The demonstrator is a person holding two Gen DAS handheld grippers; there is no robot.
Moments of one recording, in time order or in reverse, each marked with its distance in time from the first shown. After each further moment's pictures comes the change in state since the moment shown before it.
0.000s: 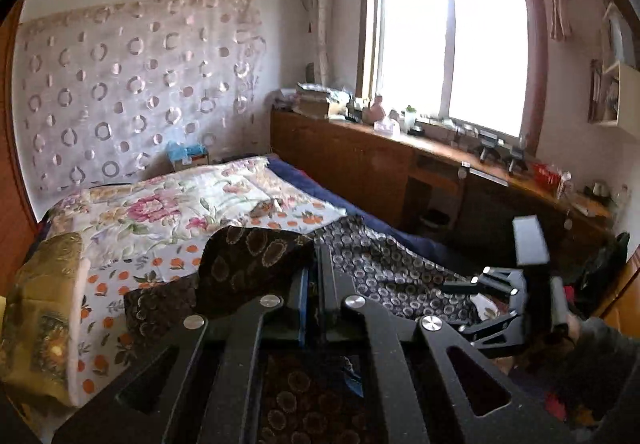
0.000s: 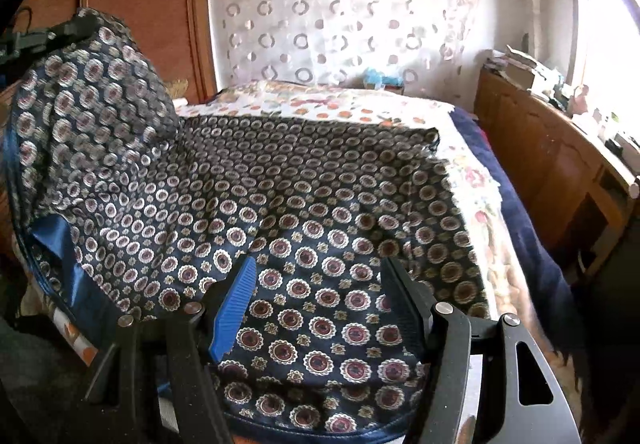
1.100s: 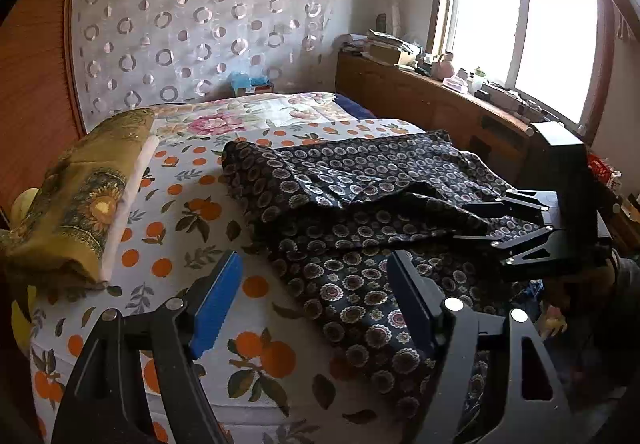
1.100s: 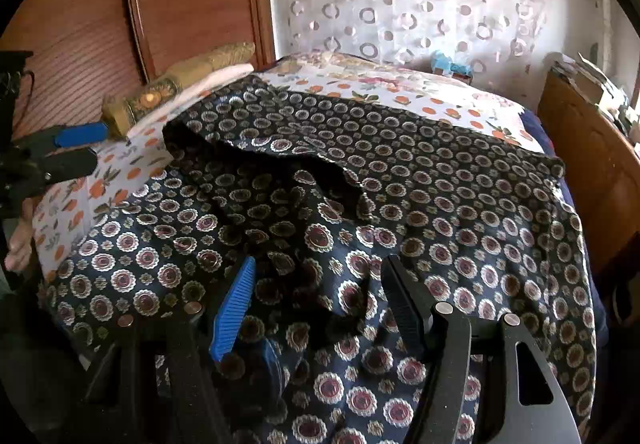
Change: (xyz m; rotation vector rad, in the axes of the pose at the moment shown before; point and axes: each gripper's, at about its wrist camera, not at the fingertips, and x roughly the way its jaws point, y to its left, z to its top) left arm -0.010 0.064 -0.100 -0.153 0.172 0.191; right arm 0.100 0.061 0.038 -0.127 0.126 0.177
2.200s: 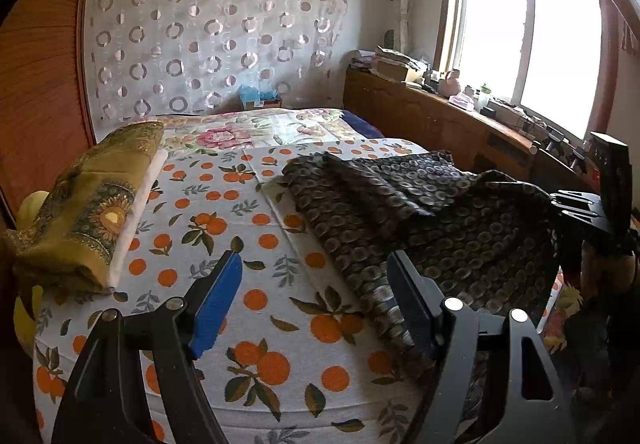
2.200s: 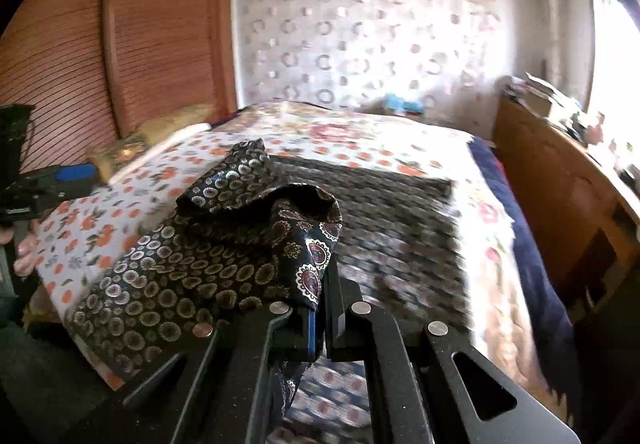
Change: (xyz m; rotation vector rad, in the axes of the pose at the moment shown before) left arm -0.006 -0.002 0.005 -0.023 -0.058 0.017; right arm -0.079 -0.038 -0.038 0.076 -0.189 -0.139
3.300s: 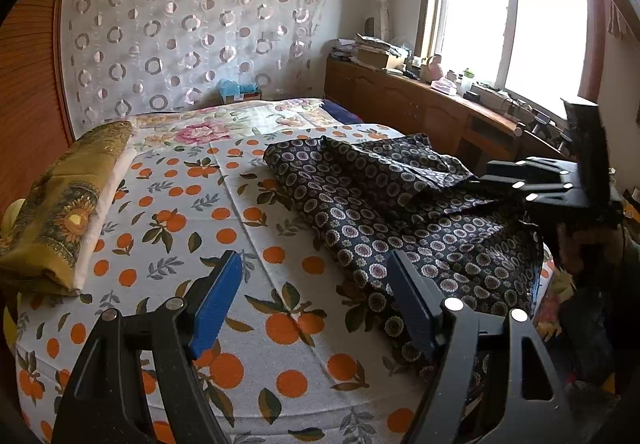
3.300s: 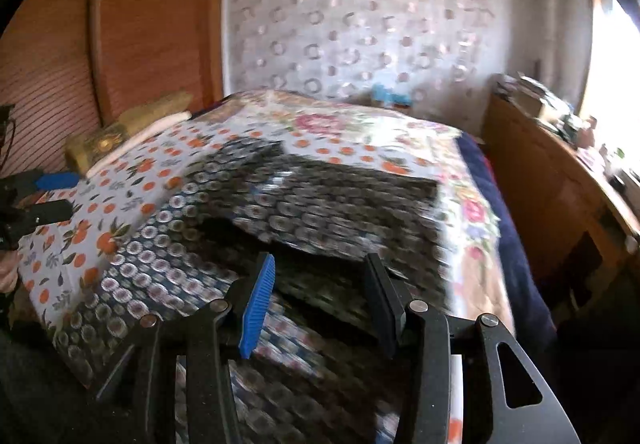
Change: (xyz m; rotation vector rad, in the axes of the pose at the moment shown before) left arm 0.016 -0.032 -0.001 0.043 0.032 -0.043; right arm -0.003 0.039 0.022 -0.057 0.058 -0.019
